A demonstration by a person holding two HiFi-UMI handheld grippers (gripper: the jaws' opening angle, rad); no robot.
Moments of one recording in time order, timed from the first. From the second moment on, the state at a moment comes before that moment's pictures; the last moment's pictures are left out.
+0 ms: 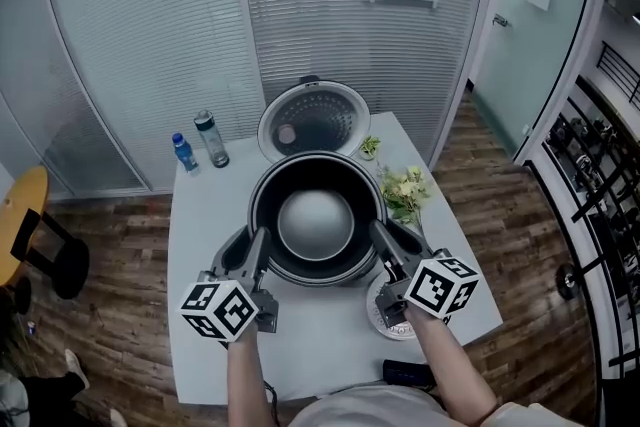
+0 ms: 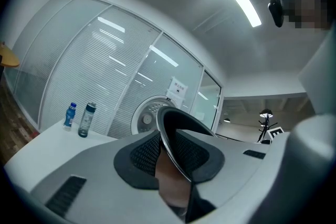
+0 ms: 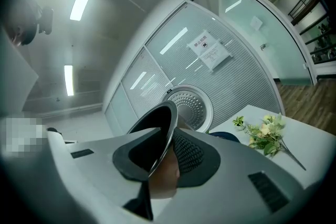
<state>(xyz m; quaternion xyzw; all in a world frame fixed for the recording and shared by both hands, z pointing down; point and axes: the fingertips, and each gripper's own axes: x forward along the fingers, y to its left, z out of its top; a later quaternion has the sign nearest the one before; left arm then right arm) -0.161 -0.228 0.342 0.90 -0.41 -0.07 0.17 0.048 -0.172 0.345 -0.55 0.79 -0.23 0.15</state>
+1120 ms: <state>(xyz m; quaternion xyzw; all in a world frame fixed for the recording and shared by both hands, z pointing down) -0.107 -0.285 0.367 0.90 -0.38 -0.06 0.20 0.097 -0.215 0.368 -0.58 0.76 -0.25 0.15</state>
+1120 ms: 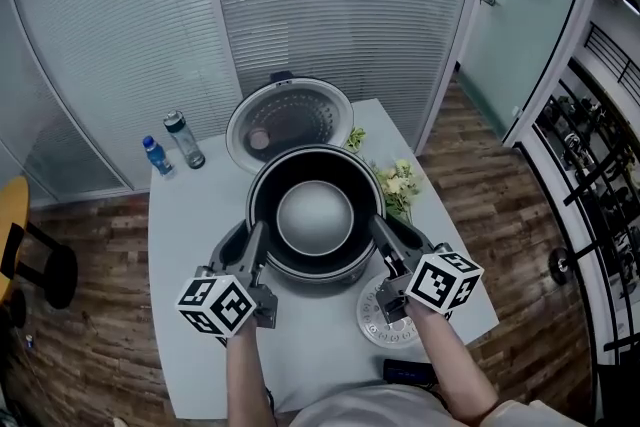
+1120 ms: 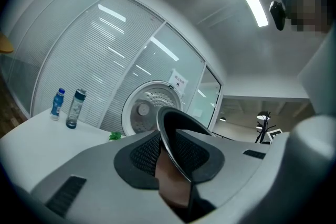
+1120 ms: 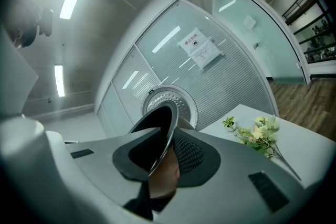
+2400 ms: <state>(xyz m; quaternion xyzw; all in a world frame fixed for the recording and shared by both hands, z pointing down) -0.100 -0.316 0.434 0.89 -0.39 -0.01 0.25 0.104 -0.247 0.430 -0.58 0.75 -0.32 0.11</state>
